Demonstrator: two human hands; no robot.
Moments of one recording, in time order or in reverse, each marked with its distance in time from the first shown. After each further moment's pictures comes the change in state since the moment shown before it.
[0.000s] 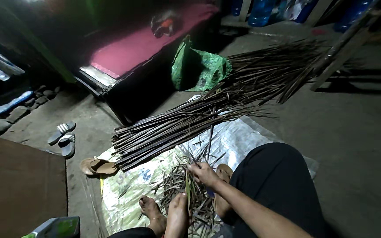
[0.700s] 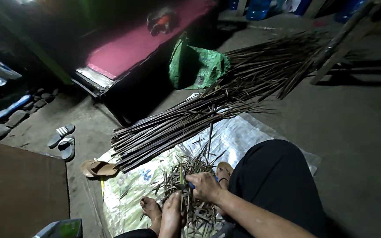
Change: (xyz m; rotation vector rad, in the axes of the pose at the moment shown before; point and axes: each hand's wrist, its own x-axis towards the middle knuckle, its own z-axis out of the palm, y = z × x) left_hand 0.002 0.008 -0.010 -0.006 0.032 0.001; right_hand -0.030 -0.005 0.010 -0.865 -0.189 -0.297
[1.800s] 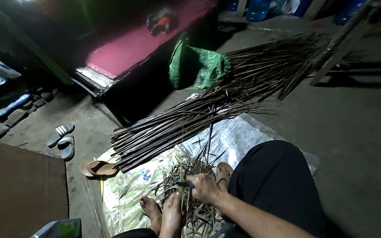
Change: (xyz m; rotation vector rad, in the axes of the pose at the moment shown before) left_hand -0.005 0.007 0.008 0.032 0.040 0.011; right_hand -0.001 -0.007 -0.006 0.102 -0.067 0.145
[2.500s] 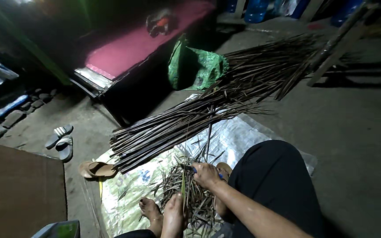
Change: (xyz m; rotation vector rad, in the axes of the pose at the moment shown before) left_hand 0.005 -0.016 -0.004 -0.033 -0.064 0.020; right_hand 0.031 0.020 -0.009 -0.093 0.055 0.275
